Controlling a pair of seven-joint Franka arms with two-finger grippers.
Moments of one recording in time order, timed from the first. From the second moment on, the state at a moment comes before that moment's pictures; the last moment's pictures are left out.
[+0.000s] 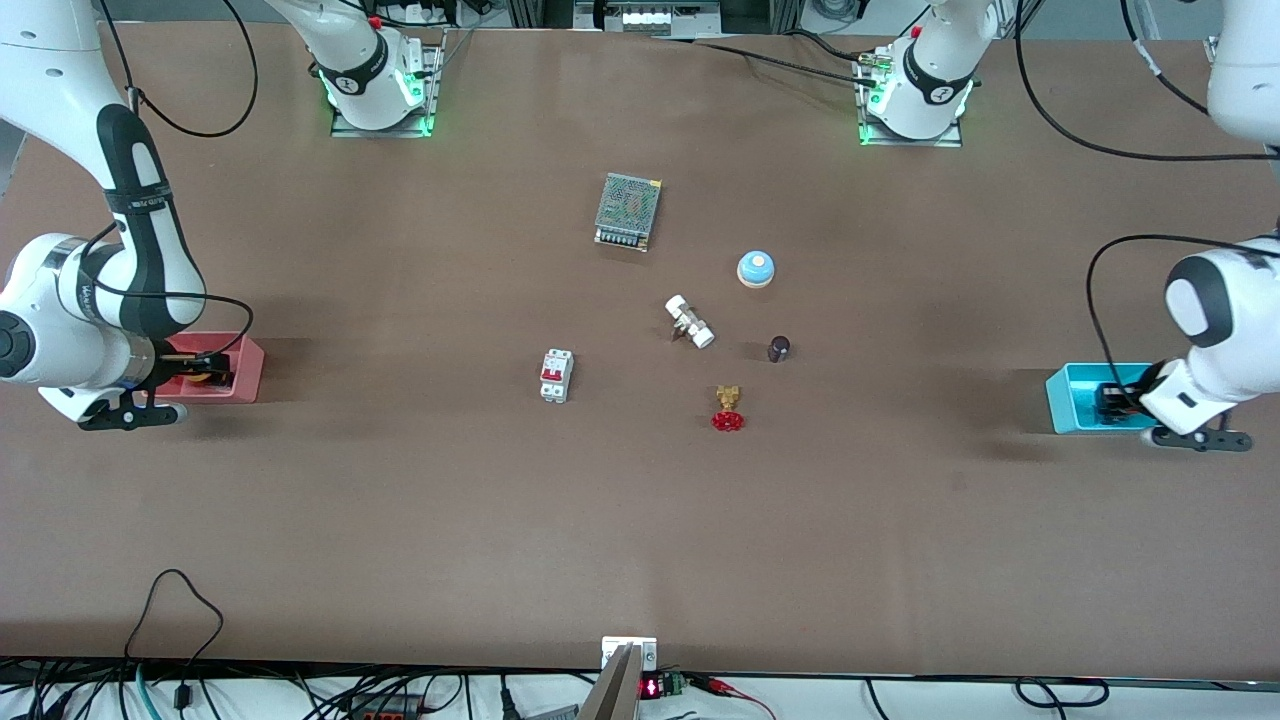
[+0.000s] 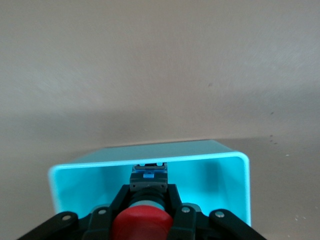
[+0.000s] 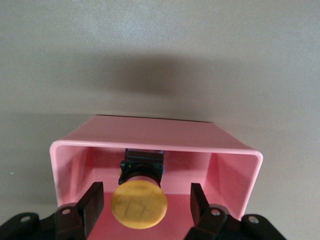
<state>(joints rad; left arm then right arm) 0.37 0.55 -0.03 -1.80 0.12 2.38 0.33 -0.09 0.55 -0.17 -1.81 -0.10 2.17 -0.28</state>
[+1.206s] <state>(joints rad) 0.19 0.45 -0.37 -1.80 0.12 2.08 -0.25 -0.09 0.56 -0.16 -1.80 -0.11 2.17 -0.30</state>
